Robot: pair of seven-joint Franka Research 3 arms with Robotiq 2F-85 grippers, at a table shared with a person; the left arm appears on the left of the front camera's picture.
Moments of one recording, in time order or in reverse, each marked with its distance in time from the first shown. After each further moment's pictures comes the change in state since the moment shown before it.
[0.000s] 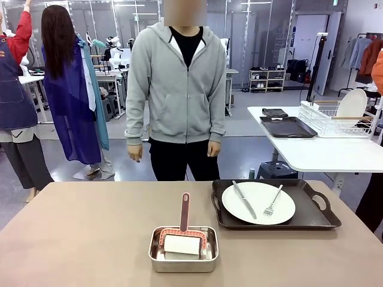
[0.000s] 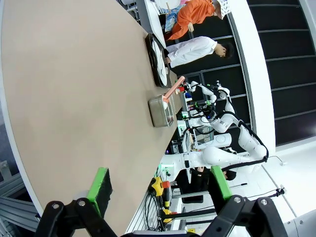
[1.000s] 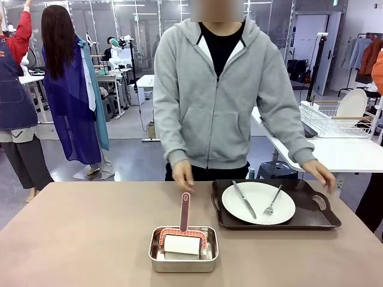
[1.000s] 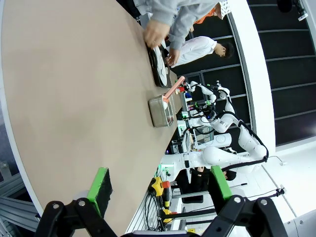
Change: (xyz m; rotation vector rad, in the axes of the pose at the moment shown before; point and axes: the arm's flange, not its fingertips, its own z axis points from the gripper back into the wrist) left arm 0.000 0.000 0.000 0.000 0.000 0.000; right arm 0.000 0.000 0.000 0.000 0.000 0.000
